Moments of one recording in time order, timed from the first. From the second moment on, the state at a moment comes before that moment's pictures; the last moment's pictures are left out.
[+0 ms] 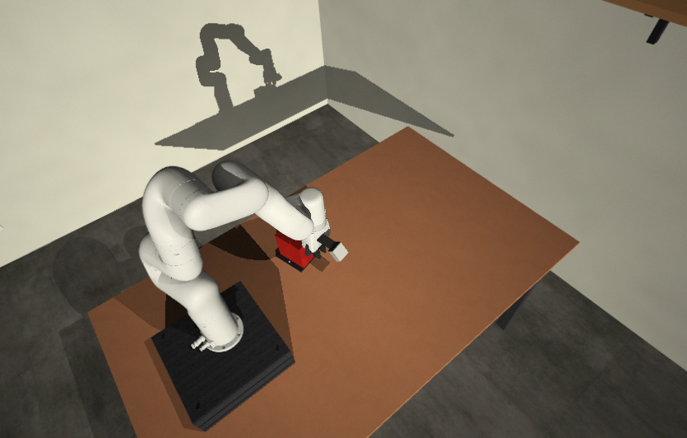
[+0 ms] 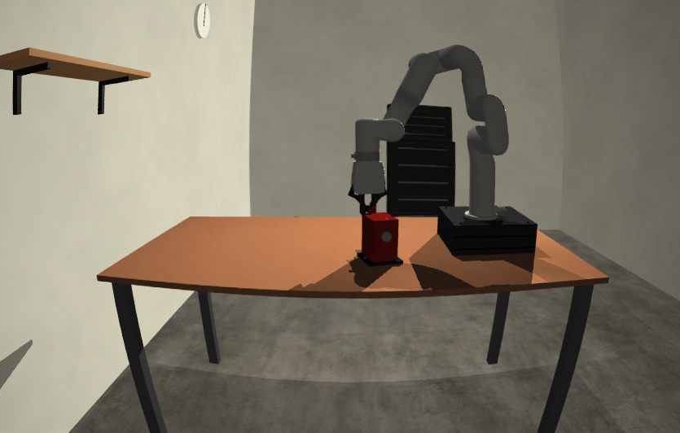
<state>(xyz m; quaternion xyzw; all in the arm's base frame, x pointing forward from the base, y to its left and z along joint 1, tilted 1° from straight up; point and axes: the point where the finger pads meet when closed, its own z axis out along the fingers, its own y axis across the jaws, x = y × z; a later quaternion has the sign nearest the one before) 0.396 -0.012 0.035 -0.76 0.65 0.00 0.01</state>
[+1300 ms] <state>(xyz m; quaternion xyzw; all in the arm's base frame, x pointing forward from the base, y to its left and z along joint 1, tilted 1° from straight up) 0.425 -0.007 0.026 -0.76 0.65 0.00 0.01</state>
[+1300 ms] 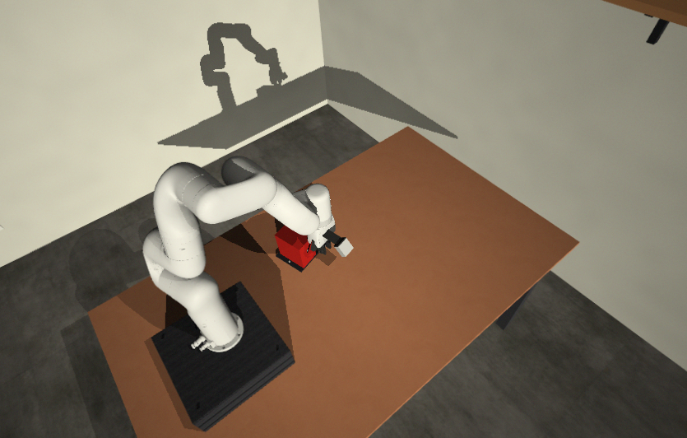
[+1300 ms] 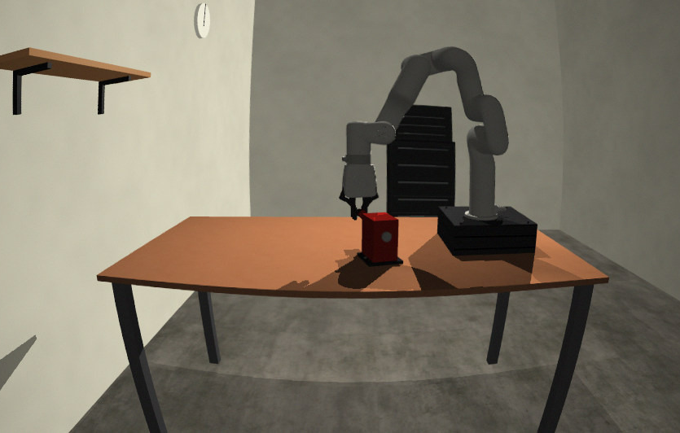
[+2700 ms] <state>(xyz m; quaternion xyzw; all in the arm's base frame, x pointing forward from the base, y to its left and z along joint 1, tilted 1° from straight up) 0.445 -0.003 -0.017 -0.76 0.65 0.00 0.01</state>
